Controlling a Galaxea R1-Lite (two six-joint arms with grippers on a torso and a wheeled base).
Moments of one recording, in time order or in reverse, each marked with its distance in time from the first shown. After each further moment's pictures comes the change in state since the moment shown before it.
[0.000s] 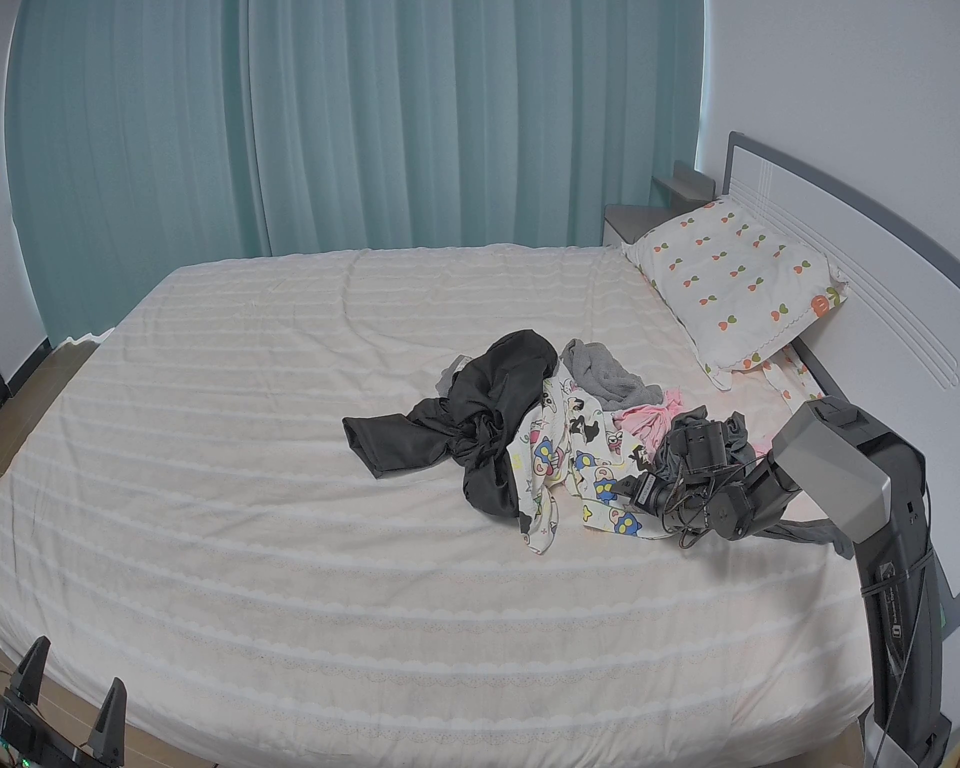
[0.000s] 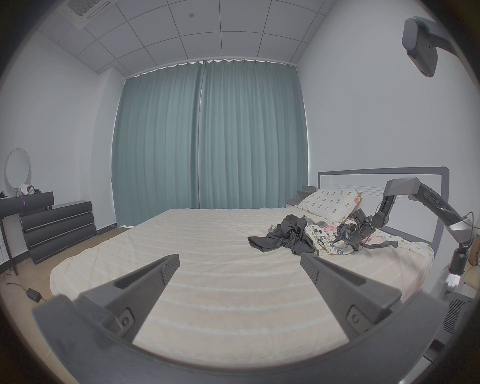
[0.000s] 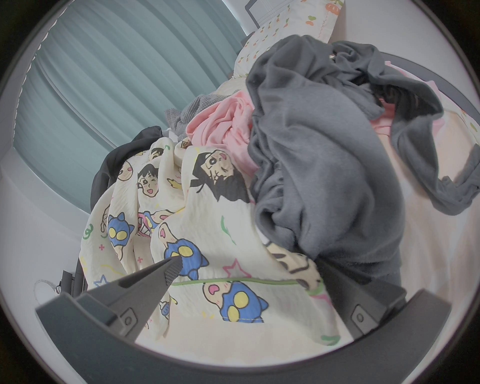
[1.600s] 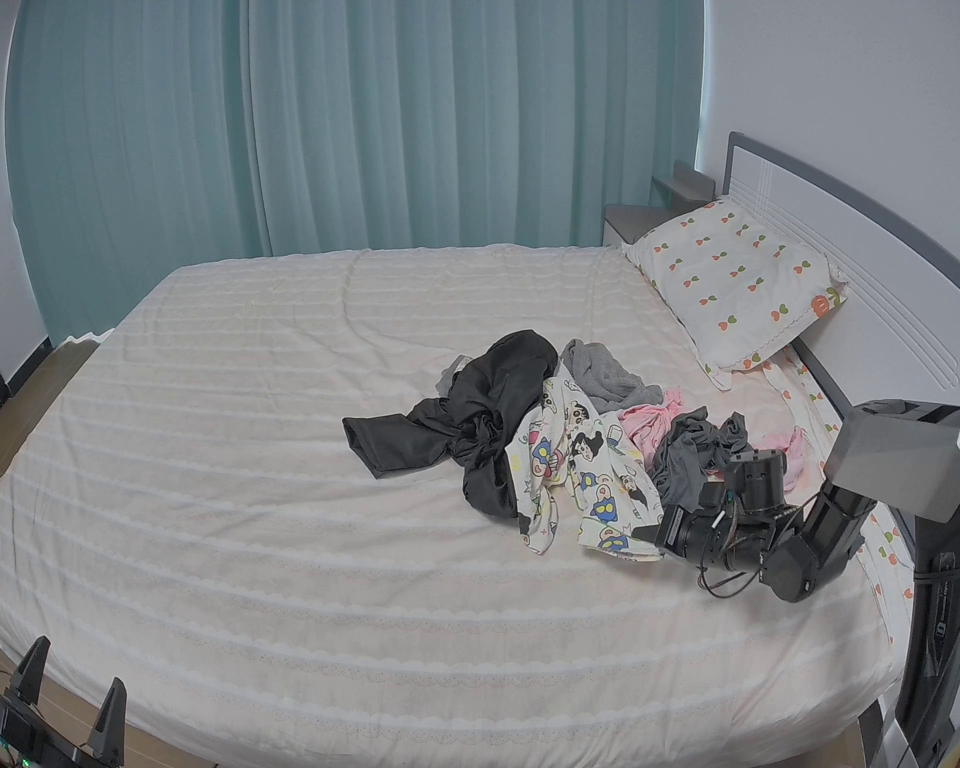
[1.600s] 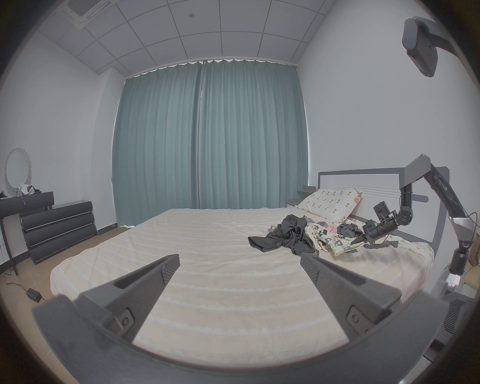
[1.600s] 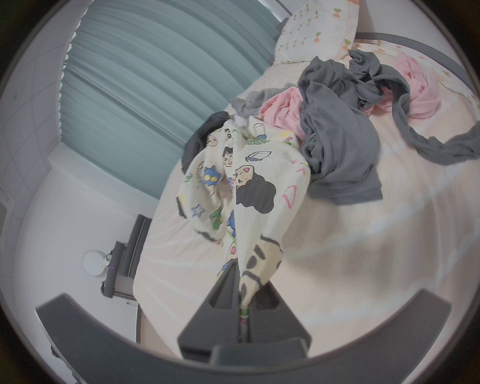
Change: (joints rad) left arm 0.000 0.000 0.000 0.000 0.000 0.000; right arm 0.022 -0.297 0.737 -0.570 0.345 0.001
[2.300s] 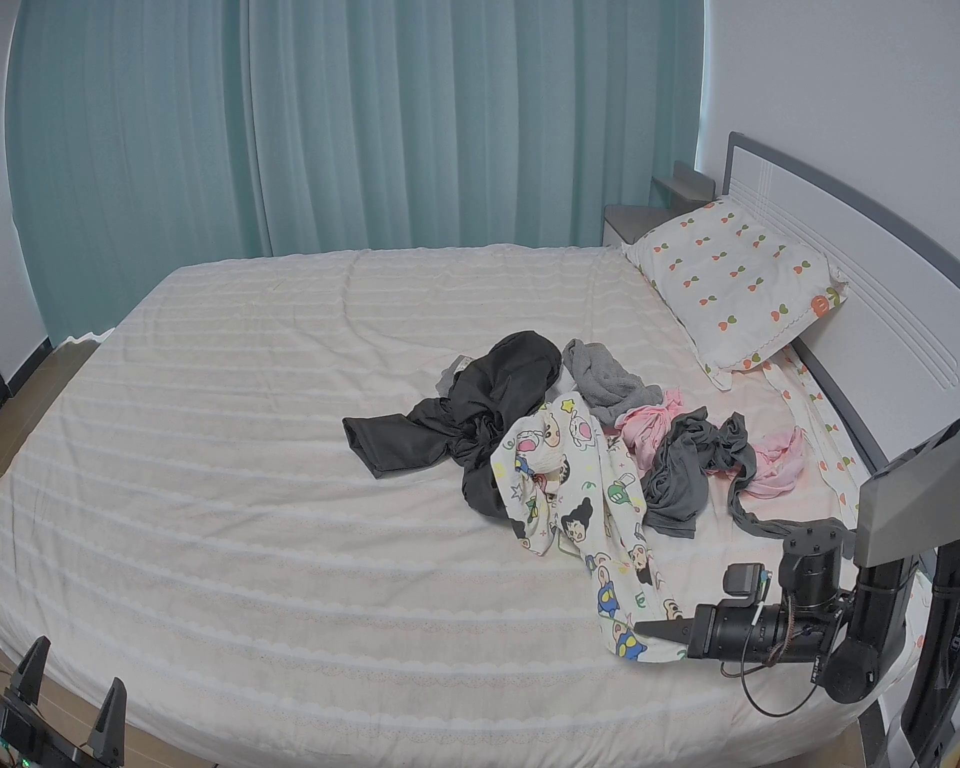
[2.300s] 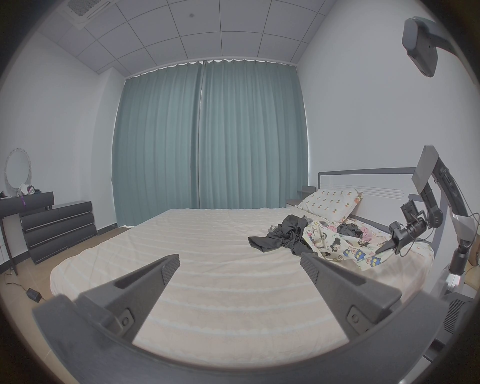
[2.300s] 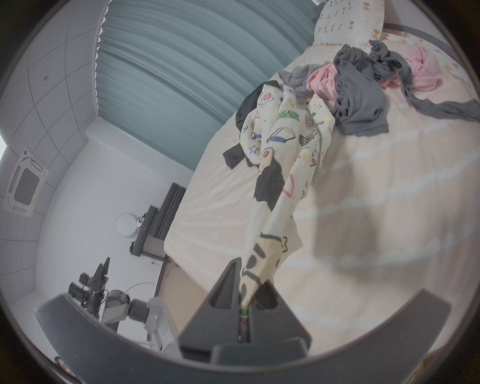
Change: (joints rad) left arm 0.000 0.000 0.000 0.000 0.000 0.000; right arm 0.114 -0.133 0.588 -0.482 0.160 -0.031
